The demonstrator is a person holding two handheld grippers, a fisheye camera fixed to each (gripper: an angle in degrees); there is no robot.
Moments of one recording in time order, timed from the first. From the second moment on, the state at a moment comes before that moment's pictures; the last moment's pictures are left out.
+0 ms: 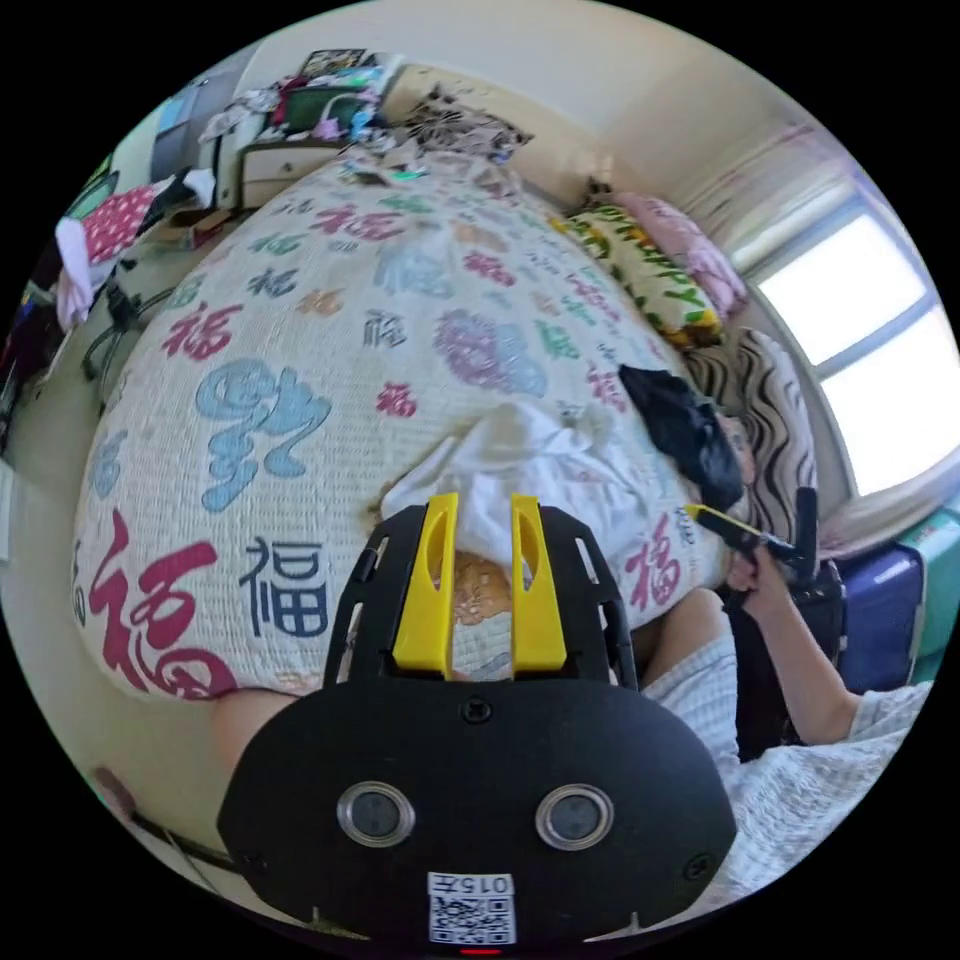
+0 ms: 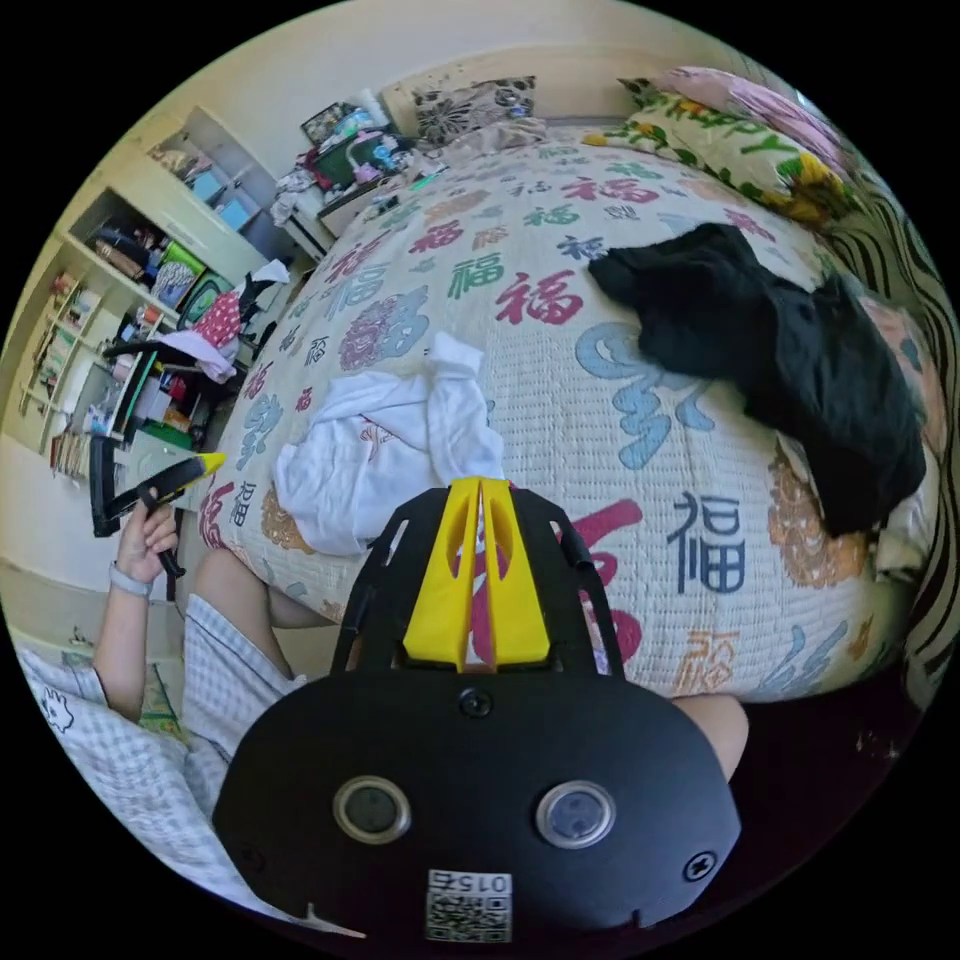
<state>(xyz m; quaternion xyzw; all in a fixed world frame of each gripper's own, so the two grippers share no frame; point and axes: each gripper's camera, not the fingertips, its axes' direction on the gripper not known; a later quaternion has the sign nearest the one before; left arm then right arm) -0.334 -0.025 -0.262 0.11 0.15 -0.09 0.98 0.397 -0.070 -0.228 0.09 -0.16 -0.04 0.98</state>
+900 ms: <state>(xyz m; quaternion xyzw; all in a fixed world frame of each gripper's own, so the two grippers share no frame) -0.382 0.083 -0.384 0.27 0.15 -0.03 0.95 0.445 0.021 -0.405 0.24 -0.19 -0.03 0.95</state>
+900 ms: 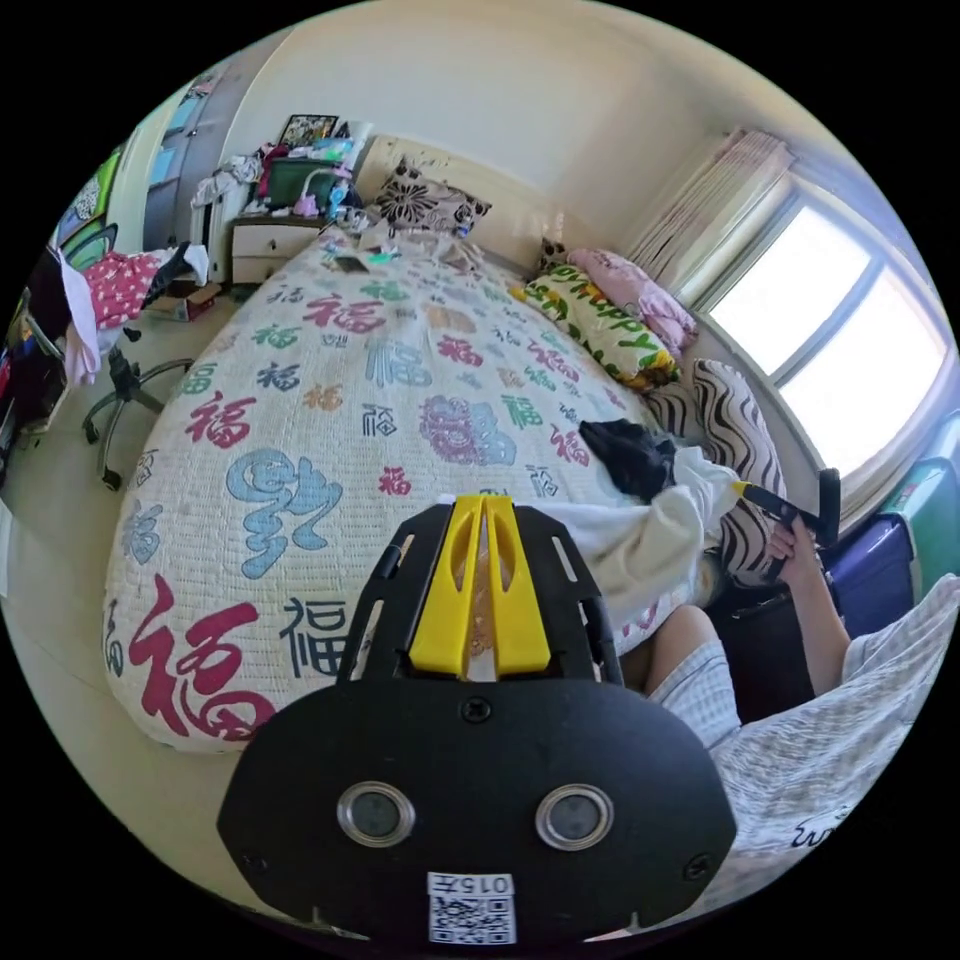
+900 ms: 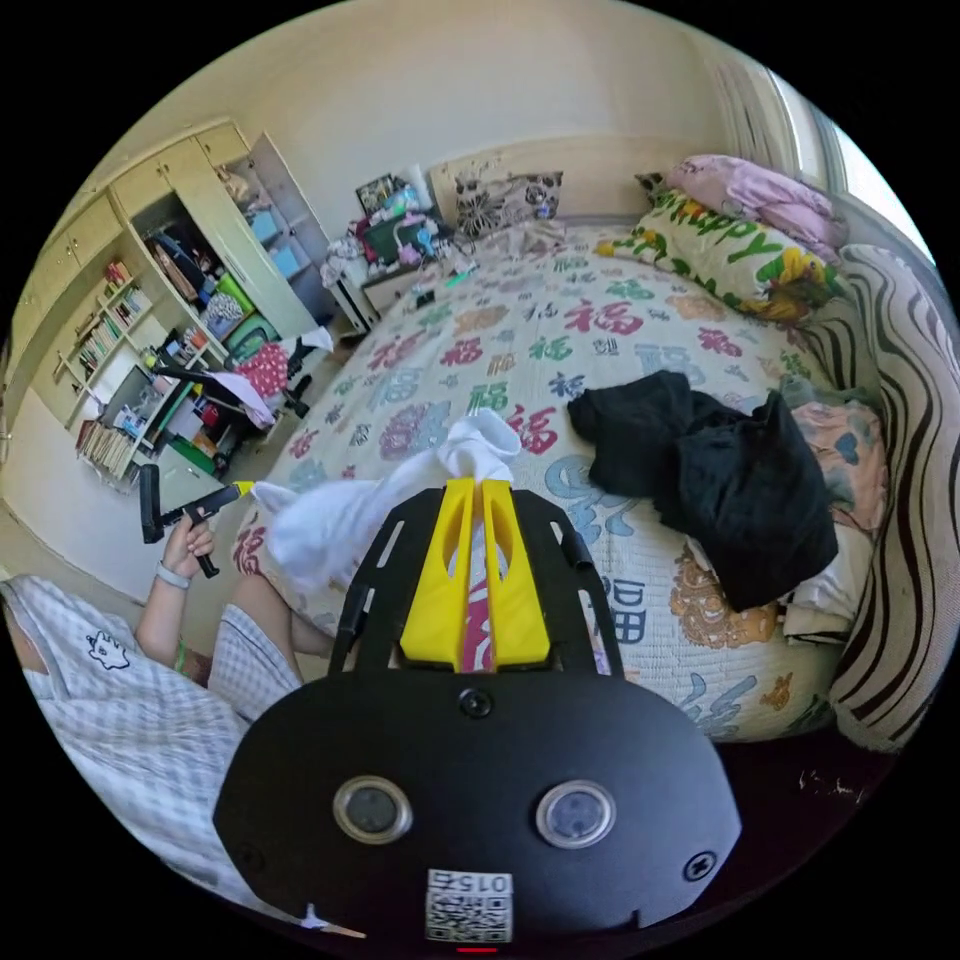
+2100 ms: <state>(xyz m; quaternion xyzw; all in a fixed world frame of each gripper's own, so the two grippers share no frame) -0.311 0.126 -0.441 0.38 0.21 0.05 0.90 0.319 0.102 -0.579 0.37 -0.19 -0.25 0.88</state>
